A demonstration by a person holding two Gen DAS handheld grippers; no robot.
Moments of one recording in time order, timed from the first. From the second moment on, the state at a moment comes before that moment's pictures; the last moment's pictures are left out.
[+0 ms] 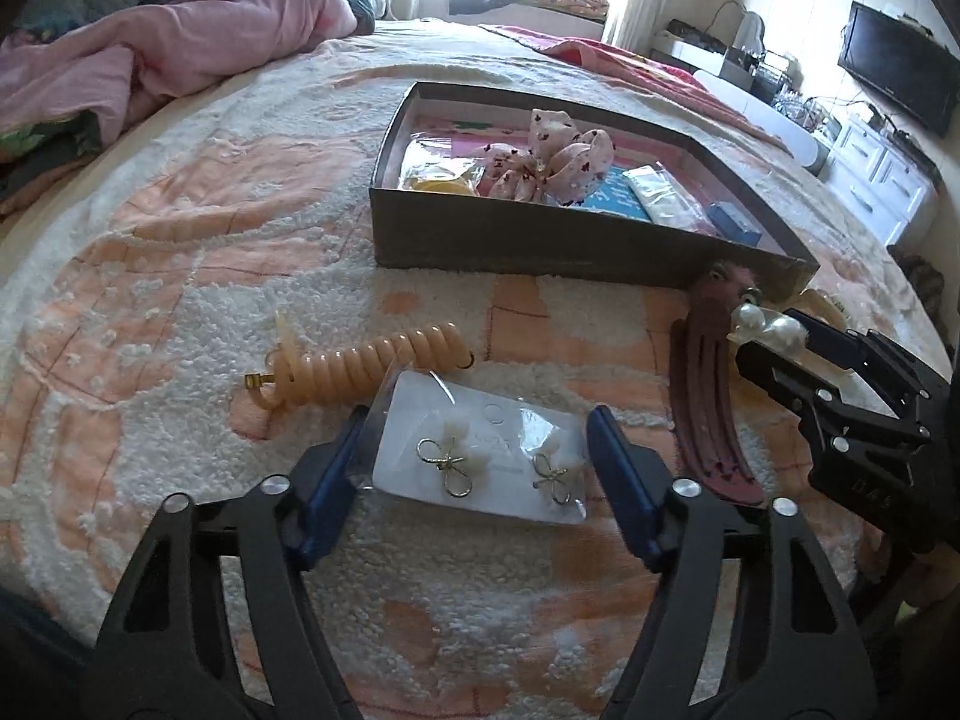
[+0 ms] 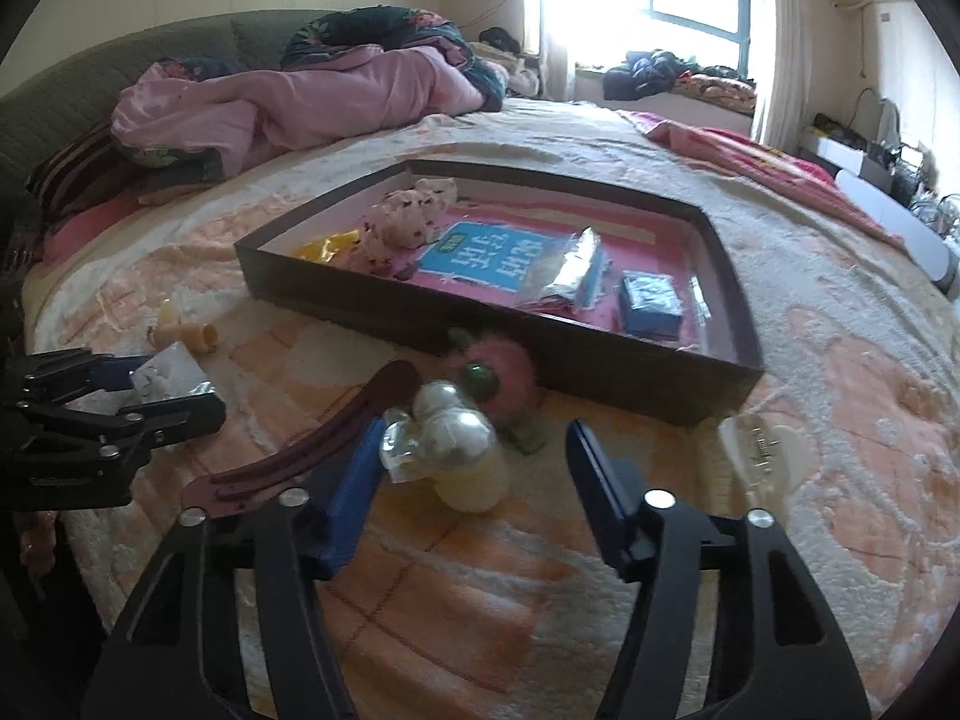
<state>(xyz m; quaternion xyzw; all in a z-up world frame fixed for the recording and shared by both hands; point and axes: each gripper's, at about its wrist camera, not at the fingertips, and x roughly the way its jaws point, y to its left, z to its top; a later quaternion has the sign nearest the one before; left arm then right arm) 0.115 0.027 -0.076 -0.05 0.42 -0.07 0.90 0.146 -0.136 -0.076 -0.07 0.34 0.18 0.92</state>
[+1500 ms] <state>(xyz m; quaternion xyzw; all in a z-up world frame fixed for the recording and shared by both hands) 0.134 -0.015 -0.022 -0.03 0.35 -0.15 0.92 0.135 -0.191 -0.033 0.00 0.30 0.16 0.94</state>
